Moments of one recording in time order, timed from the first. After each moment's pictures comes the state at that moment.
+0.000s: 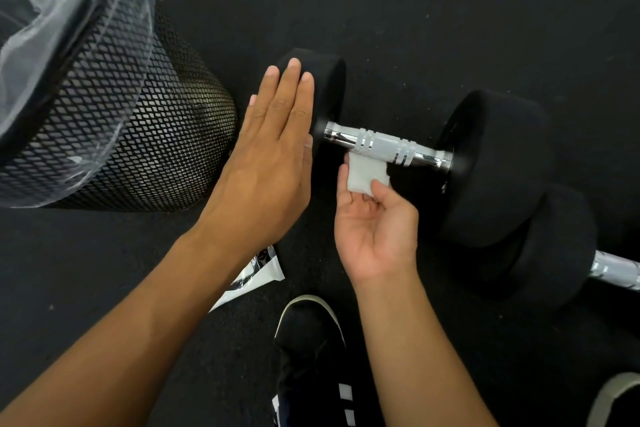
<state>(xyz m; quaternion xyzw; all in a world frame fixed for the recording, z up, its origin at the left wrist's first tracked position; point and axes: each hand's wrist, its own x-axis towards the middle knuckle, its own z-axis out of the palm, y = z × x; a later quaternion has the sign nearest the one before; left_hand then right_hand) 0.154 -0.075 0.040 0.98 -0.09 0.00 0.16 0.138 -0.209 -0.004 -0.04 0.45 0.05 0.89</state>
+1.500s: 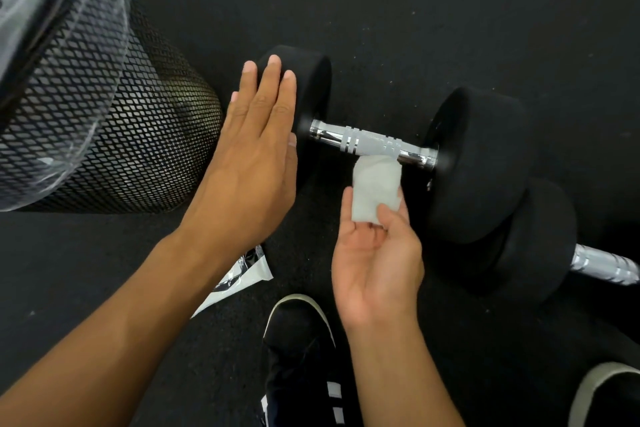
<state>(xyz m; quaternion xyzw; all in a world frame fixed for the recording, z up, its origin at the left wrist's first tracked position) 0.154 -0.080 0.042 0.98 -0.07 0.00 0.17 0.105 -0.219 0.026 -0.14 0.47 0.00 0.87</state>
